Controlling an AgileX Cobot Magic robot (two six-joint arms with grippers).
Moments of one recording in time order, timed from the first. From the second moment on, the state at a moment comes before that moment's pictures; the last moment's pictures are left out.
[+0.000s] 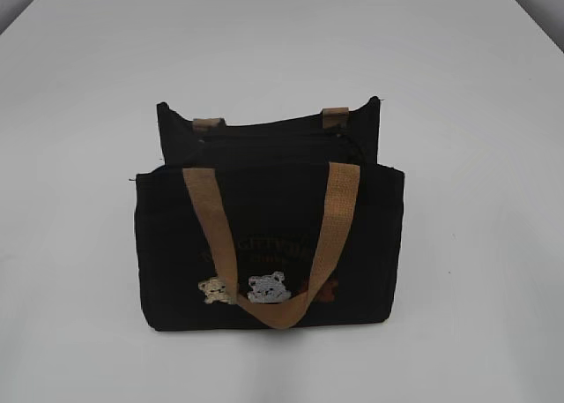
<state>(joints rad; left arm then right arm) -0.29 0.08 -0.67 -0.11 1.22 0.08 0.36 0.27 -0.62 0.10 1.22 -0.16</state>
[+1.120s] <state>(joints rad) -0.29 -0.01 -0.53 -0.13 1.06 0.08 0.36 0.10 -0.49 0.10 1.10 -0.16</state>
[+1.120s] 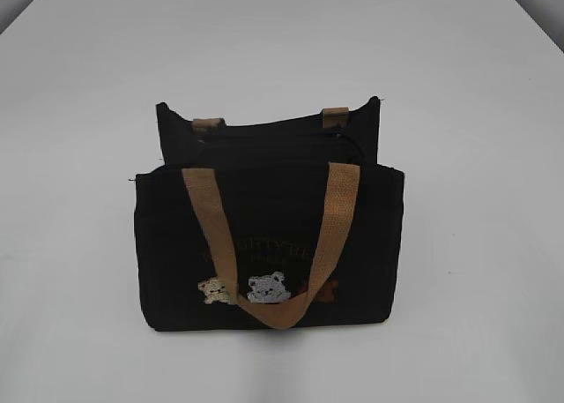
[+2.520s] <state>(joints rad) -0.03 -0.01 -0.53 -0.13 1.06 0.08 0.03 -0.01 -0.49 0.11 1.10 -0.16</state>
